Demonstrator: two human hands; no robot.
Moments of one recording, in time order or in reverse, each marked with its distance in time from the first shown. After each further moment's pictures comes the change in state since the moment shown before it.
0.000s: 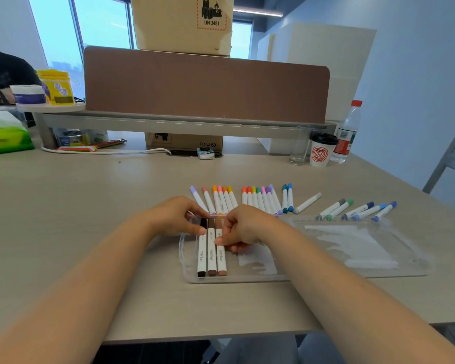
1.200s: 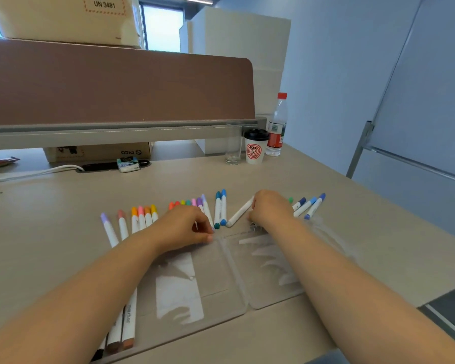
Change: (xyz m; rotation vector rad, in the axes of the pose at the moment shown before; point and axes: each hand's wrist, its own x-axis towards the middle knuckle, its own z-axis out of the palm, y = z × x) left_hand 0.110 0.106 0.046 0.161 0.013 0.387; right_hand 0.025 0.139 -0.122 -0.371 0.579 0.449
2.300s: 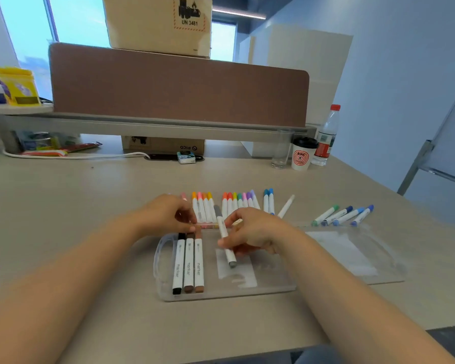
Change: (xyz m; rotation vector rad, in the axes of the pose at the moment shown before) left_hand -0.109 -0.064 -0.037 -0.053 0.033 -0.255; right_hand -0.110 -0.086 0.007 0.656 -0.601 -0.315
